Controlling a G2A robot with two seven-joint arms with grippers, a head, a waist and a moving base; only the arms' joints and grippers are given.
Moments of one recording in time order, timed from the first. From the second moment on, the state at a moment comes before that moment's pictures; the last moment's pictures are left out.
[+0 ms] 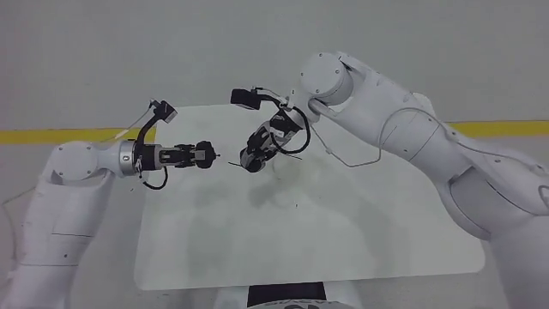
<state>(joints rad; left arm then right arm) 1.27 -0.92 -1.47 -1.52 -0.38 -0.34 -1.39 -0.28 -1.32 0.27 -1.14 0.56 0.16 1.34</state>
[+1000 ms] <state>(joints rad) 1.27 -0.91 -1.46 -1.51 -0.38 -0.34 -1.39 -0.34 -1.33 0.35 -1.18 0.47 0.16 1.31</state>
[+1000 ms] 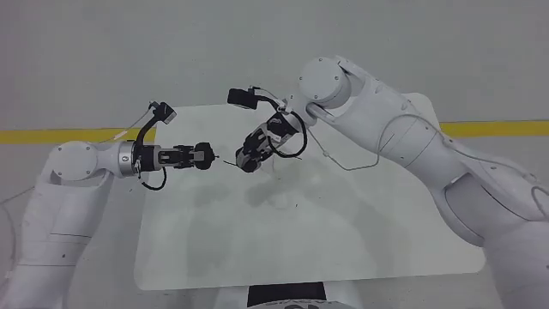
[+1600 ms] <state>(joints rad) 1.27 -0.91 -1.46 -1.51 -0.38 -0.34 -1.39 -0.36 -1.37 0.39 -1.15 0.43 0.15 1.32</state>
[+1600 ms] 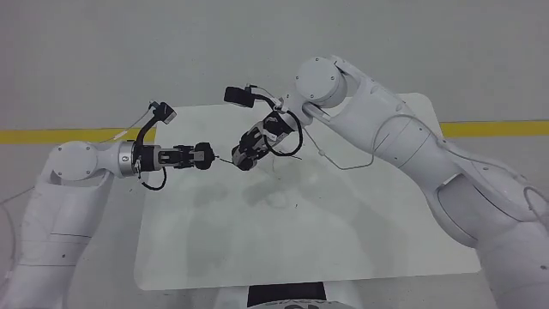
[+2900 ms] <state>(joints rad) 1.27 -0.91 -1.46 -1.51 -0.38 -0.34 -1.39 -0.39 -1.40 0.46 -1.12 0.33 0.16 1.36</state>
